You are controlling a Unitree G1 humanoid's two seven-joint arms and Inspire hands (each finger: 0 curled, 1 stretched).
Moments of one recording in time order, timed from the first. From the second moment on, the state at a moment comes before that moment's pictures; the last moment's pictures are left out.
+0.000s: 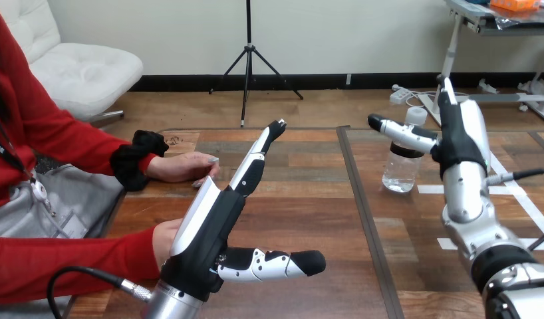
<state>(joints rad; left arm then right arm) 0.05 0.18 -0.17 0.23 0.25 -0.82 -0.06 -0.84 -0.31 0.01 1.31 -0.29 -0.32 -0.31</state>
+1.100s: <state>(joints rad) 0.07 0.15 -0.18 0.23 0.25 -0.82 -0.05 -0.95 -0.39 0.14 1.33 -0.45 -0.21 -0.27</state>
